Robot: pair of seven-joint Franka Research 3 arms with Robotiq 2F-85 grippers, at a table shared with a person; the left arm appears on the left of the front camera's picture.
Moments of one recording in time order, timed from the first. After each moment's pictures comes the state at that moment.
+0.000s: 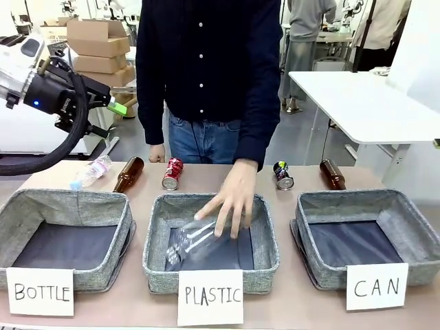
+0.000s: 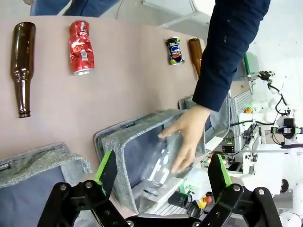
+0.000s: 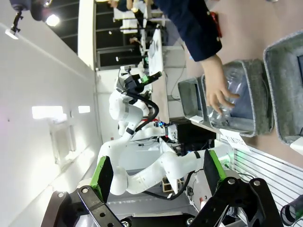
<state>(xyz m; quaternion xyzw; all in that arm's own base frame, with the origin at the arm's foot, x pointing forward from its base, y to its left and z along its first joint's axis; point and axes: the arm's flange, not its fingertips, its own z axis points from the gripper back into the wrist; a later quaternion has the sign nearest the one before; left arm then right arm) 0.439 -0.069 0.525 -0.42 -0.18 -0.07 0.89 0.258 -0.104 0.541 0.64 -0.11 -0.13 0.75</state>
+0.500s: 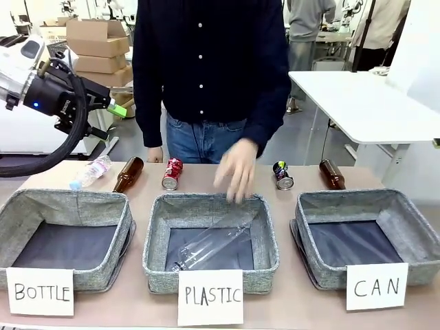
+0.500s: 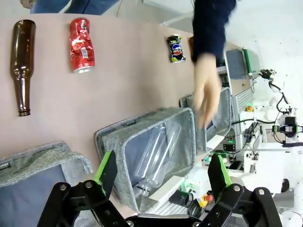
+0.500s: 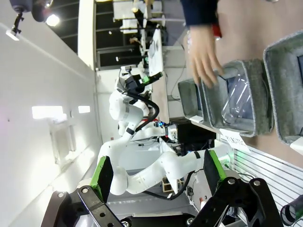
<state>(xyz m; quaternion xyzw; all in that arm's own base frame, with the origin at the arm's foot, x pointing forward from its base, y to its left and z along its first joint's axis) 0.438 -0.070 0.523 -0.42 -0.18 -0.07 0.89 0.258 -0.104 0.541 0.64 -0.11 -0.13 0.75</state>
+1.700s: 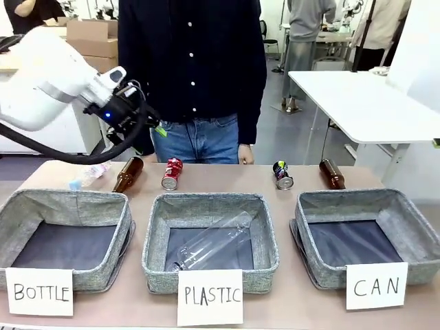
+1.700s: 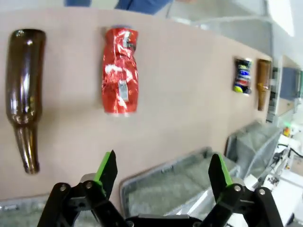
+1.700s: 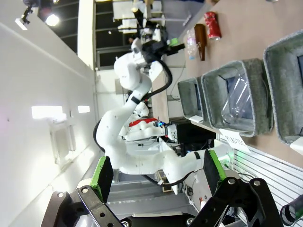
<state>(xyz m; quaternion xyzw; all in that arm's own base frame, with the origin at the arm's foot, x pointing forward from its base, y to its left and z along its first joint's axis) 0.590 -0.161 0.432 -0.30 -0.08 -0.01 0.95 0.258 -0.104 0.541 0.64 -0.11 -0.13 0.75</state>
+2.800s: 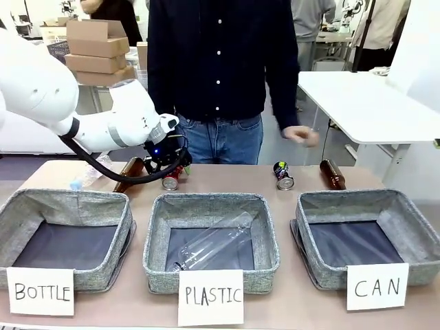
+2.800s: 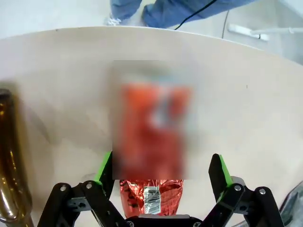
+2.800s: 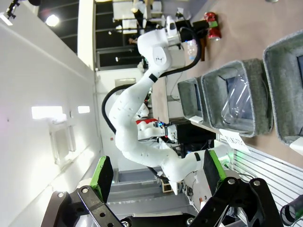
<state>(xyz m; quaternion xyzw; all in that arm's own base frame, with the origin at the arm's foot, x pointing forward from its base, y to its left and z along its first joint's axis) 0.649 -0.235 0.313 -0.15 -0.09 -0.02 0.98 0.258 -0.105 0.541 0.64 -0.11 -0.13 0.75</state>
